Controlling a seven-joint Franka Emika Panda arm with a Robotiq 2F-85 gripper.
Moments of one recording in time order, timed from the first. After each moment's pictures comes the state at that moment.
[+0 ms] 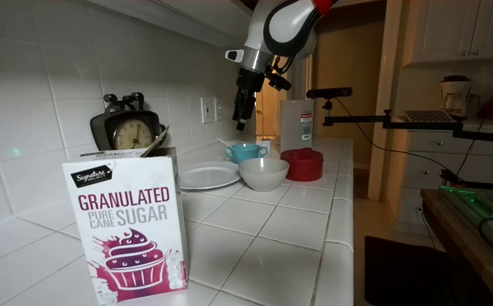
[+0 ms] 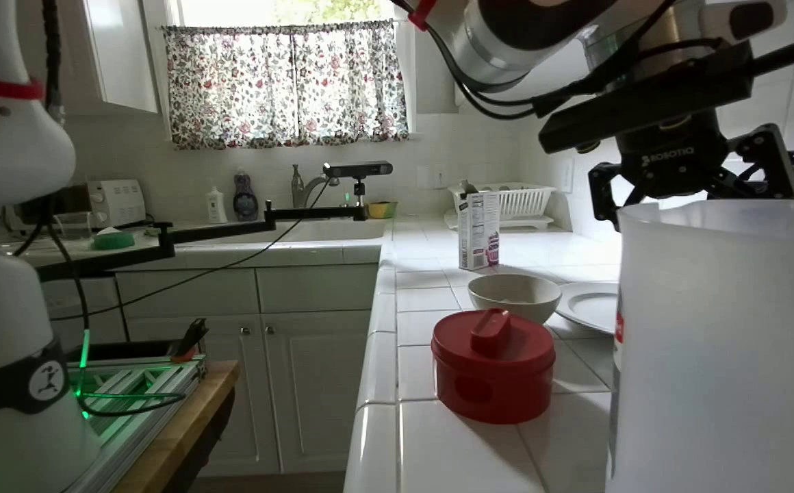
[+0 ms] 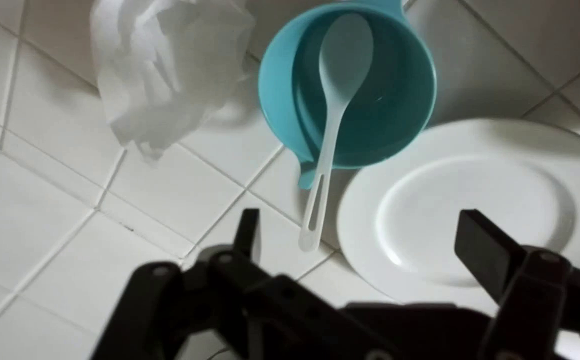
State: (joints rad) arm -0.03 0.29 -0.02 -1.95 -0.01 2.62 -0.64
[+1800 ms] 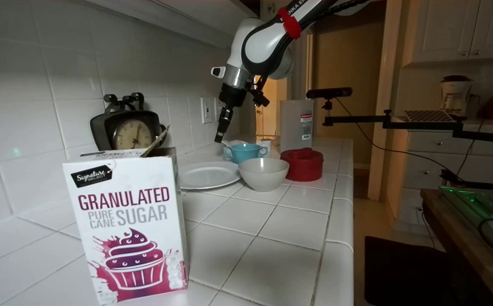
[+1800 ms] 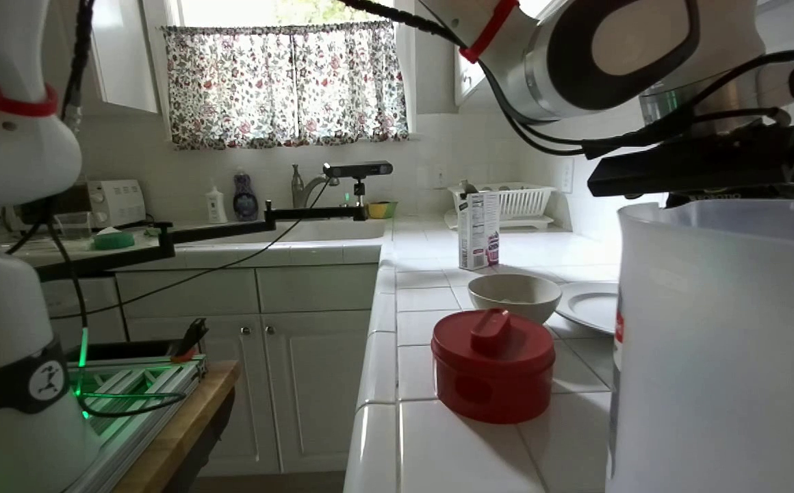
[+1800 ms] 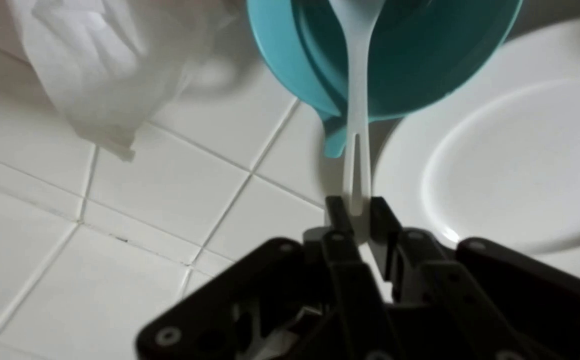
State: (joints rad) arm -0.13 0.50 0.09 -1.74 0.01 2.64 -0.54
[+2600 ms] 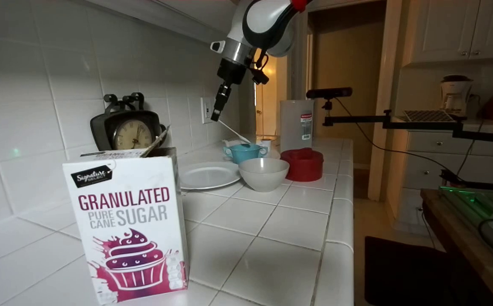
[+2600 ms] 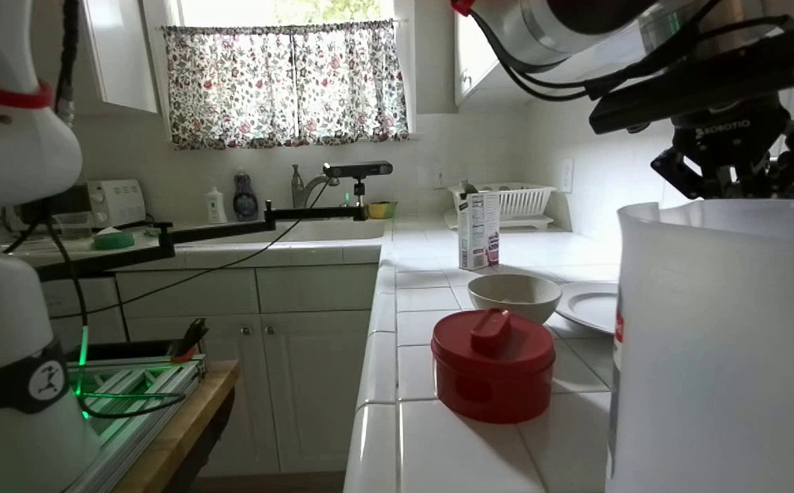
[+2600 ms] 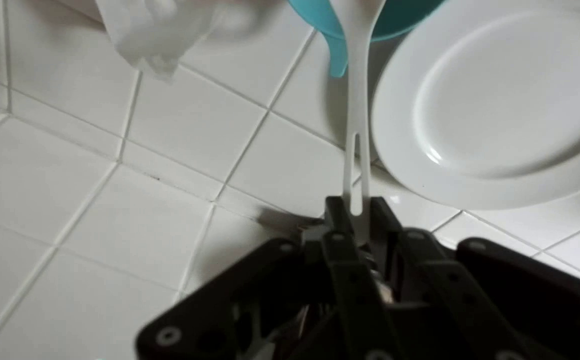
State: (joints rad) arm -0.14 0.40 0.10 -1.73 0.02 2.58 -0.51
